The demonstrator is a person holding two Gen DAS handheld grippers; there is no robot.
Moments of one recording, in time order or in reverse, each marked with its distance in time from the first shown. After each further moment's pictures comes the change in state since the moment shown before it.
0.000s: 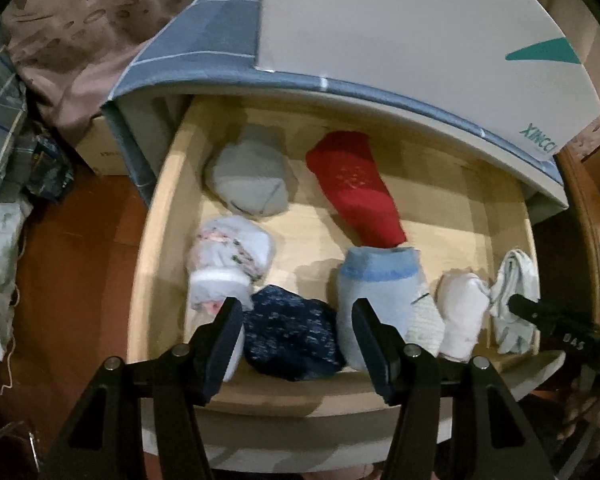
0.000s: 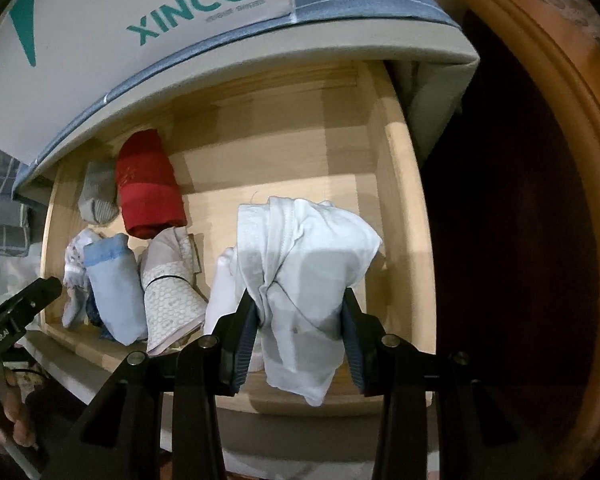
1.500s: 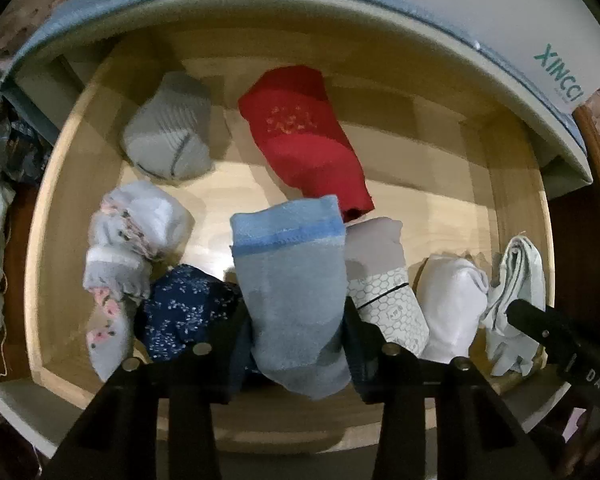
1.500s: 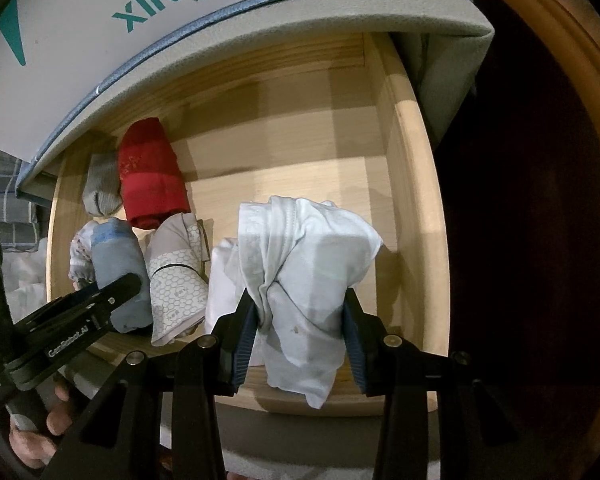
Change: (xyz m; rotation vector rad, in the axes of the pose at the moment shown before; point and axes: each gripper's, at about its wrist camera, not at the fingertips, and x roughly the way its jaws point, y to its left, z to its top) left arm 0.054 -0.052 -0.001 0.008 0.113 0.022; right arm 0.002 -0.002 0.004 0.006 0.057 0.050
